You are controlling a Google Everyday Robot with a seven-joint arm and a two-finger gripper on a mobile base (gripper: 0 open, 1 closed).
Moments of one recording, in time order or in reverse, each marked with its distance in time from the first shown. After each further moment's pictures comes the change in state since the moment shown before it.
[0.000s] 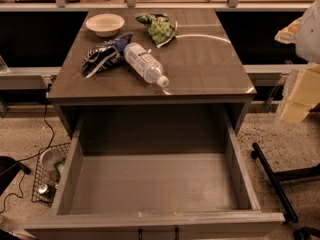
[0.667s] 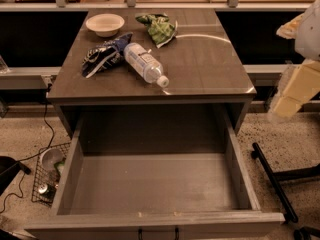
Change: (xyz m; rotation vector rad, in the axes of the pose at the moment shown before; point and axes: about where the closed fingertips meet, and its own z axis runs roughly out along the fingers) arm 0.000 -0.014 0.003 0.052 -0.046 0.047
